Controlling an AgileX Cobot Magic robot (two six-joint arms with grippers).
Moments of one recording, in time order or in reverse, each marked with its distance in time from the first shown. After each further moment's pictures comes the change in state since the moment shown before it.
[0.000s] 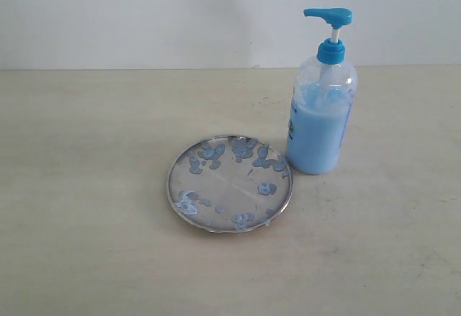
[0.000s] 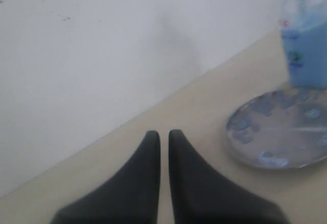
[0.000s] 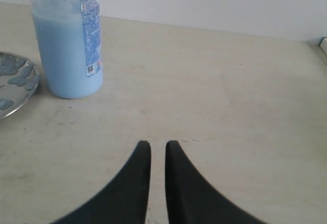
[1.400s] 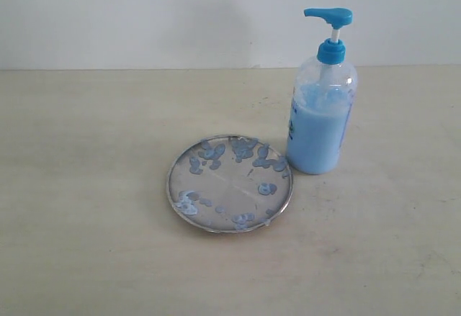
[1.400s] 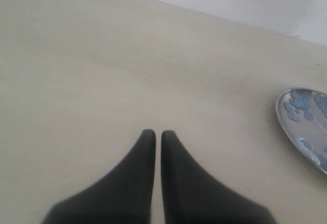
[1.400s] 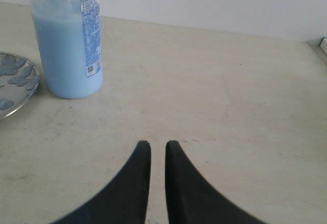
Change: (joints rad) left arm 0.055 -0.011 0.139 0.739 -0.062 -1.293; right arm 0.000 0.000 0.000 0.000 0.000 0.000
